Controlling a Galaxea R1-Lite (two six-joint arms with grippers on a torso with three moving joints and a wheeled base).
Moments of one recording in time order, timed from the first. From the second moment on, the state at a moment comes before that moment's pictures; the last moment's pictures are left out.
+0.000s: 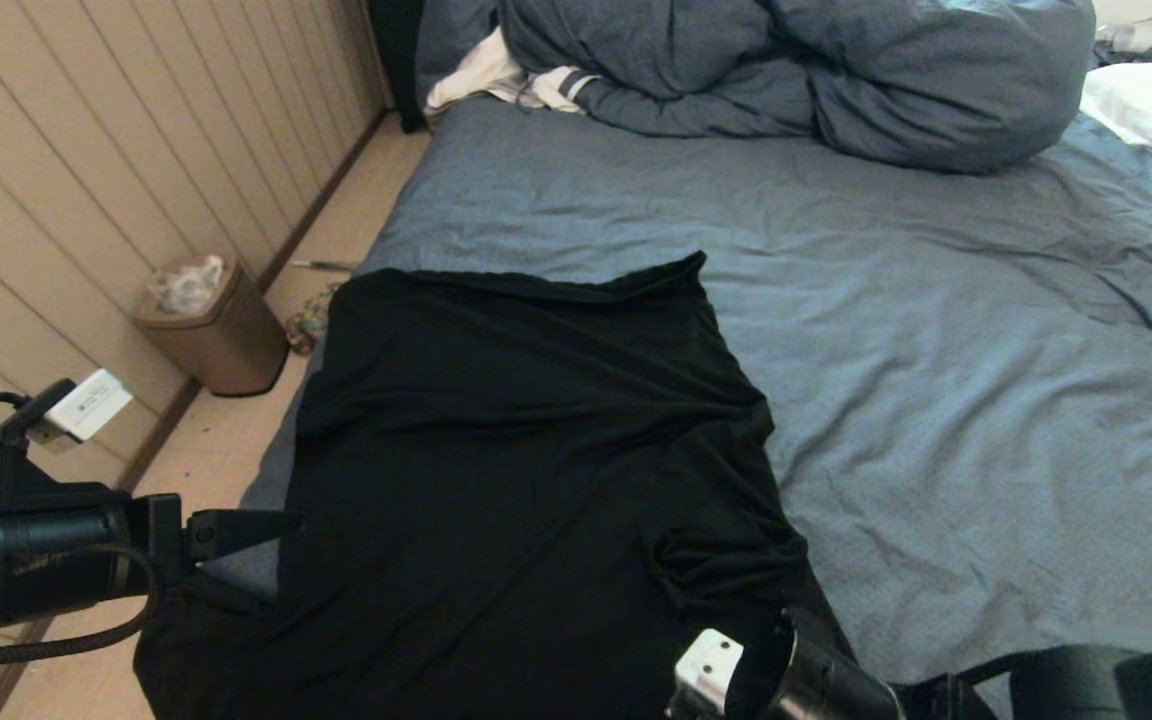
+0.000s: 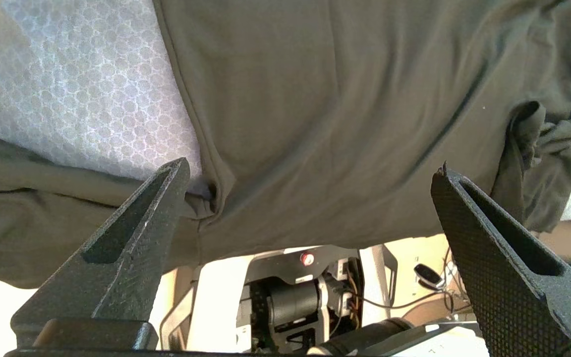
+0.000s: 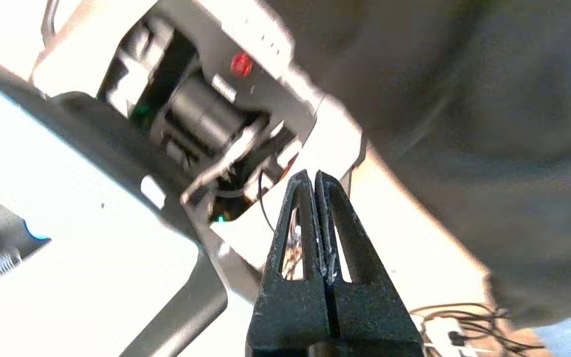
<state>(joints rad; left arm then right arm) -0.09 1.28 -0.65 0.02 -0.38 -0.24 1.03 1.72 -0.67 0.10 -0.08 0.25</state>
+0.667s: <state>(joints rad) -0.09 1.28 -0.66 0.02 -0.38 -0.24 0.94 1.60 -0.70 -0.01 -0.09 0.17</state>
